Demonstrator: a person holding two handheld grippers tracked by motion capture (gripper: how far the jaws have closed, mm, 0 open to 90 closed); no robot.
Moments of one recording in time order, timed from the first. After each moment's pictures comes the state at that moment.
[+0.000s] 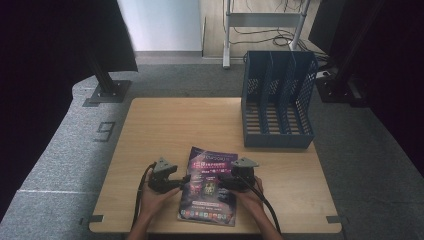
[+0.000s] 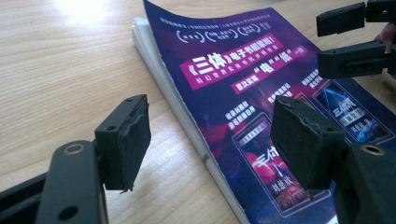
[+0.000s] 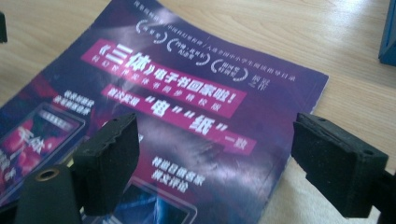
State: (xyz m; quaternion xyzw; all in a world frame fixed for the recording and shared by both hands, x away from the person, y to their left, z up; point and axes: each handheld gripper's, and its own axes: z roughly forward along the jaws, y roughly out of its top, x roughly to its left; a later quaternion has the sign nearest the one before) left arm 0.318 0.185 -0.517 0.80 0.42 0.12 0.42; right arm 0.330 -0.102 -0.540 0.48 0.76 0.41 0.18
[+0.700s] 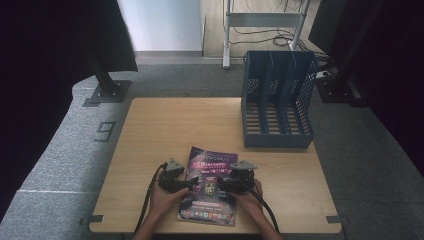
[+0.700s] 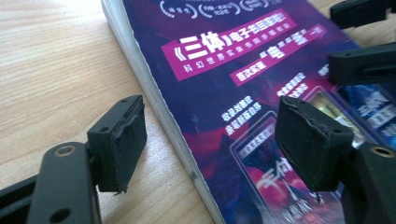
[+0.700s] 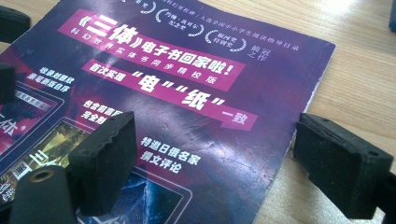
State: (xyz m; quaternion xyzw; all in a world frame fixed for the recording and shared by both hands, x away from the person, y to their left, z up) left arm 0.332 0.159 -0.541 0.81 0.43 0.11 0.39; right arm 0.329 -0.100 -0.554 0.49 0.76 0.38 0.18
